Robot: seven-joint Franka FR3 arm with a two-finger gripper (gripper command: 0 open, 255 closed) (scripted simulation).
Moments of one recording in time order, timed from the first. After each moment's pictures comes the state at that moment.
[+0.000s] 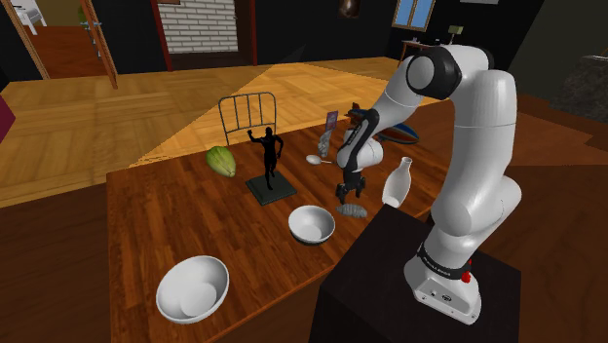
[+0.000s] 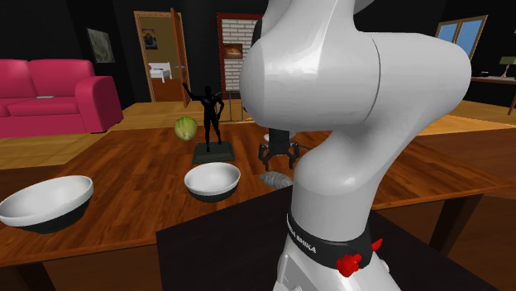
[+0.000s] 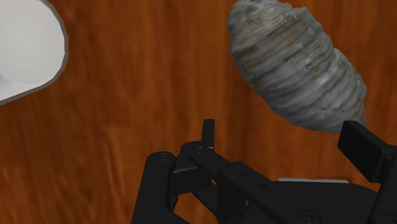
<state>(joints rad) -0.39 0.40 -0.04 -2.45 0.01 2.67 -0.11</state>
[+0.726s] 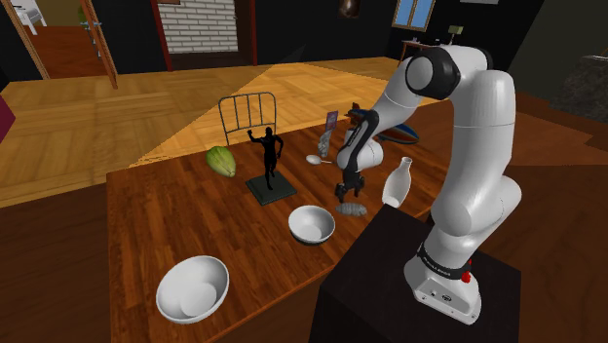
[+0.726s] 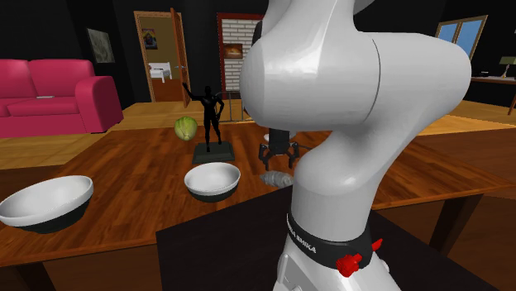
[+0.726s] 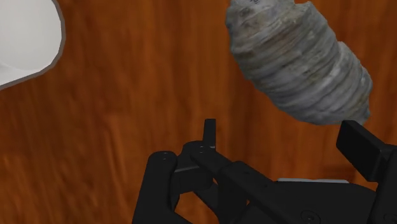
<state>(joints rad) -0.39 0.40 -0.05 -2.45 0.01 2.73 -0.11</state>
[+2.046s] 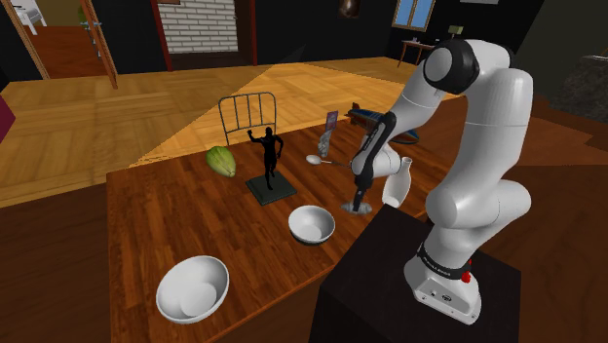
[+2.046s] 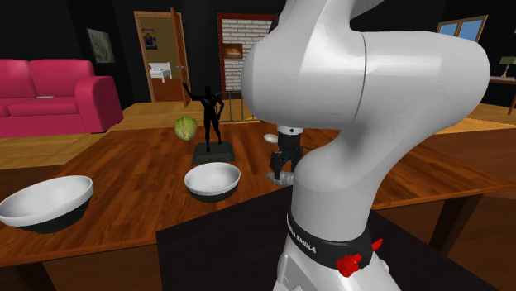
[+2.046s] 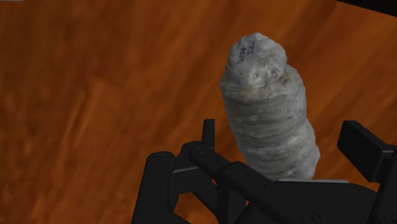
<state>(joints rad) -0.65 0.33 0.13 -2.64 -0.01 2.90 -0.77</state>
